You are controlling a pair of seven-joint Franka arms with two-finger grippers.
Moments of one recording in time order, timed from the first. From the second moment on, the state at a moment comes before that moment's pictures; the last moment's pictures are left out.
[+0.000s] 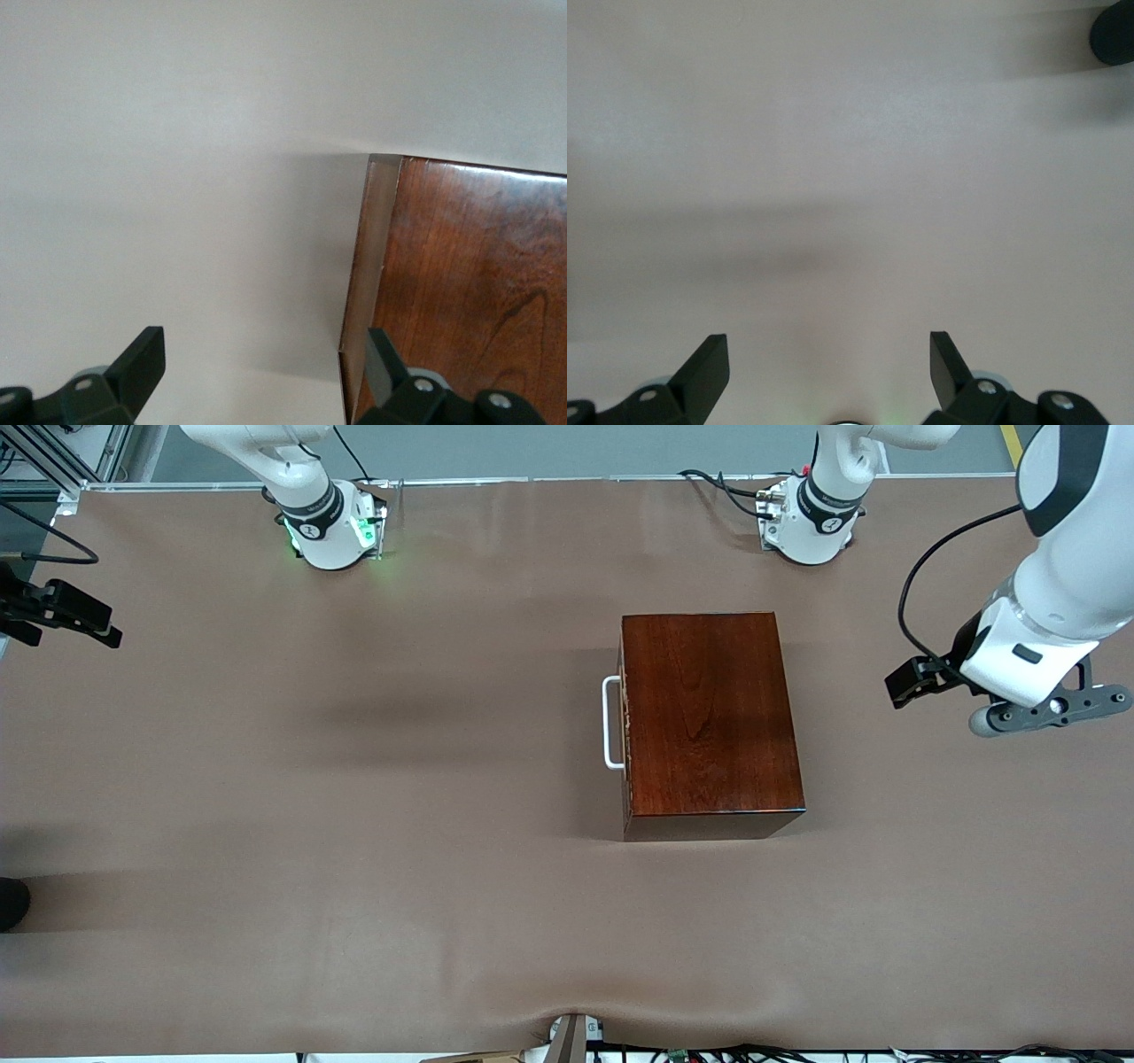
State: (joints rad) left arm -0.41 0.09 0.24 -1.54 0.04 1.60 -0.29; right arm 0.03 -0.03 -0.08 -1.53 0.00 1.45 -0.01
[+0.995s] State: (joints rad) left arm -0.37 0.04 0.24 -1.54 0.04 1.59 -0.14; right arm 0.03 -0.03 -0.08 -1.53 0.00 1.45 -0.01
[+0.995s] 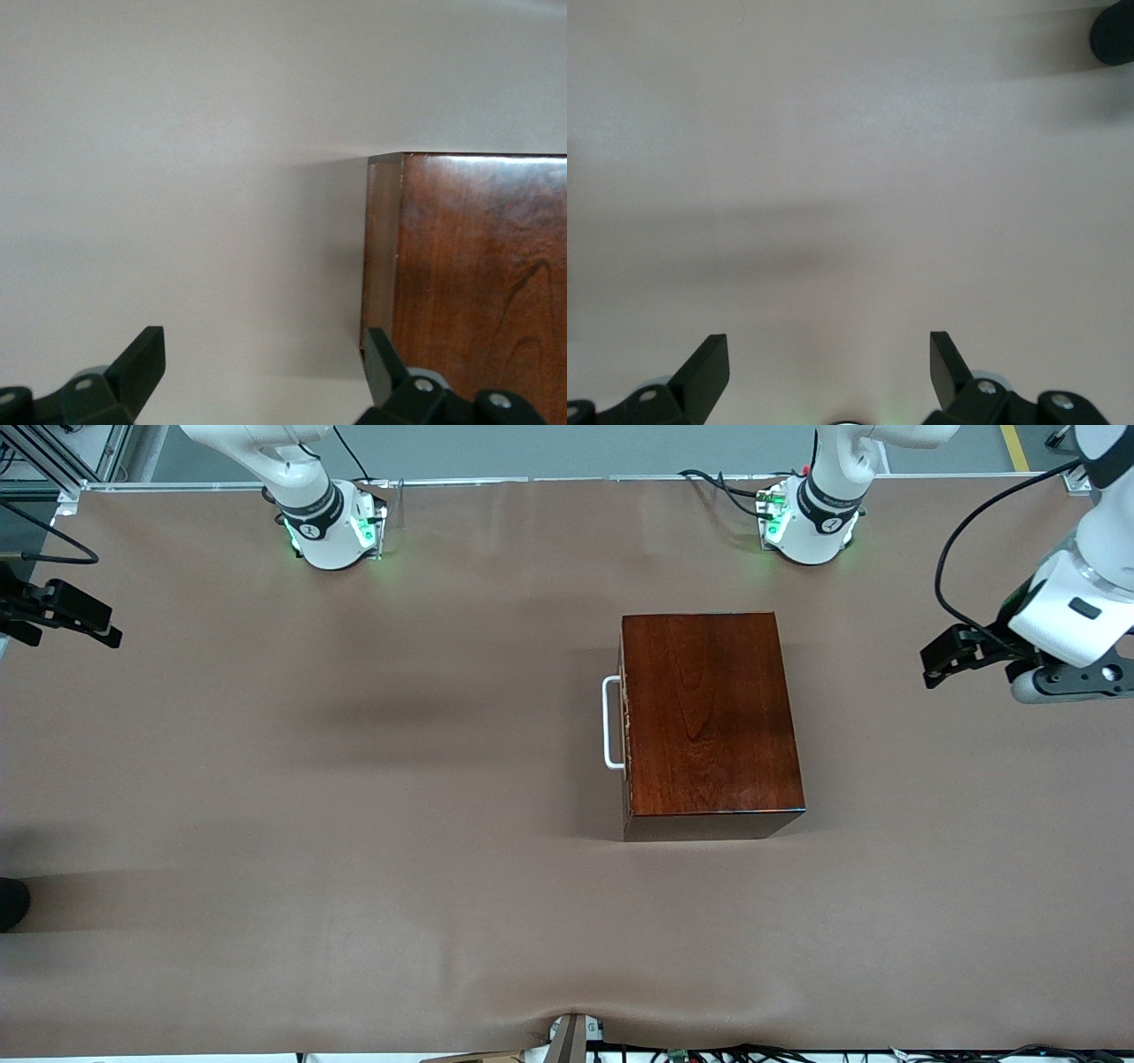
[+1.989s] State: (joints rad) left arm 0.03 0.03 -0.16 -1.55 0.04 1.57 -0.06; right arm 0.03 -0.03 -0.08 -1.53 0.00 1.45 -0.01
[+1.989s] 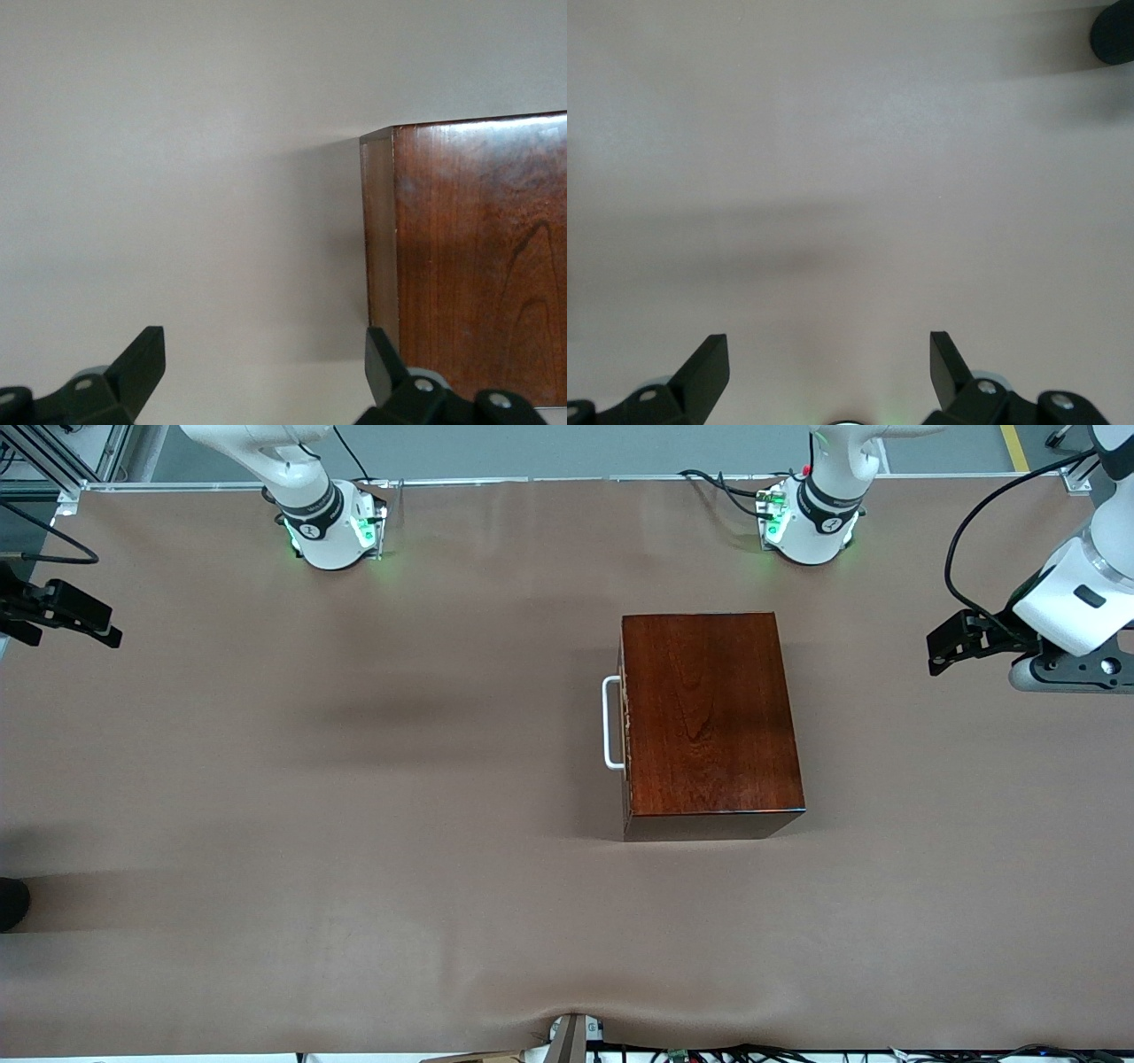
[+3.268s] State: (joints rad) left arm 0.08 0.03 -0.21 -1.51 0.04 1.52 -0.06; right arm 0.03 -0.03 -0.08 -1.53 0.00 1.45 -0.01
